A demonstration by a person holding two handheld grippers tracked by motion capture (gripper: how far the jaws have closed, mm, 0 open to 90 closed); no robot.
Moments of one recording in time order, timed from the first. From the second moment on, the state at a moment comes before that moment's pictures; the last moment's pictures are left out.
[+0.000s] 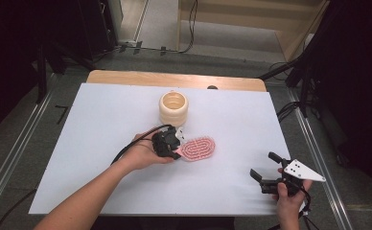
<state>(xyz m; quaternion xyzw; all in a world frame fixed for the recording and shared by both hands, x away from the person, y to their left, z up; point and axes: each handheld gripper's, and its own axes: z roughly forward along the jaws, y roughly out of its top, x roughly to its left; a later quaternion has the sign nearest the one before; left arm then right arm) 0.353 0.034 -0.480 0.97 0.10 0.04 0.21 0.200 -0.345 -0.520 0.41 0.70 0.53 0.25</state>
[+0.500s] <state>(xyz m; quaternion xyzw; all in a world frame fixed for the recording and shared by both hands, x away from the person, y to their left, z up) 0.352 0.059 -0.472 0.95 0.13 0.05 0.27 0.198 -0.345 -0.519 0.42 0.70 0.53 0.25</state>
